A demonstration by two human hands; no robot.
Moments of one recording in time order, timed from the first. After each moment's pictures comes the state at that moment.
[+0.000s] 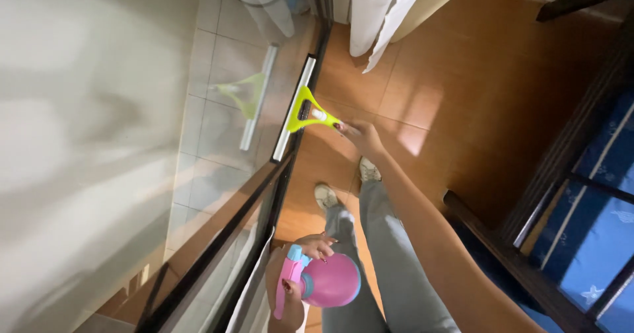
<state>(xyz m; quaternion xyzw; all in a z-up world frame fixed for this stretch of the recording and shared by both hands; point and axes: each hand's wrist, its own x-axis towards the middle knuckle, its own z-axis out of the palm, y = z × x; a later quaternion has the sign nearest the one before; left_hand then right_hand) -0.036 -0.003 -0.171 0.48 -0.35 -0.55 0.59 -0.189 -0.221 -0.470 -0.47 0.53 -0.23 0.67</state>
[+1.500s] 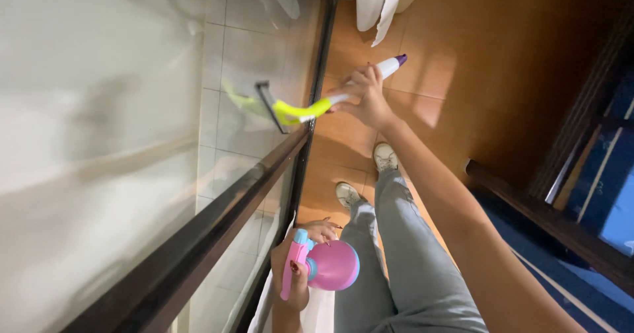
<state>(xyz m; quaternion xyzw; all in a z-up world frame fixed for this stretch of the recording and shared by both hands) -0.015 0.007 -0.056 0.58 -0.39 -0.54 0.48 -0.169 -0.237 -0.312 -0.77 0.39 -0.33 0.38</state>
